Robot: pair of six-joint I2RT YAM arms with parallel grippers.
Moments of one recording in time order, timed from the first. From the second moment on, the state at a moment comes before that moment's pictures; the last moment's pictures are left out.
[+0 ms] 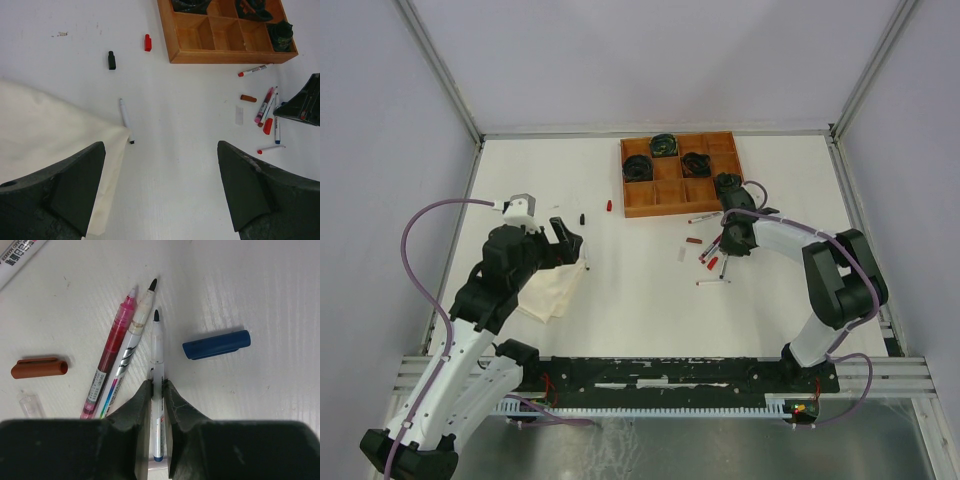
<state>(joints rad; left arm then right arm) -0.35 0.66 0.73 -0.48 -0.08 -0.41 0.37 1.70 0.97 -0.41 0.21 0.65</state>
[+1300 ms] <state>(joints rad) -0.61 0.82 0.71 -0.27 0.06 -0.53 0.52 1.04 0.77 -0.39 0.14 0.79</state>
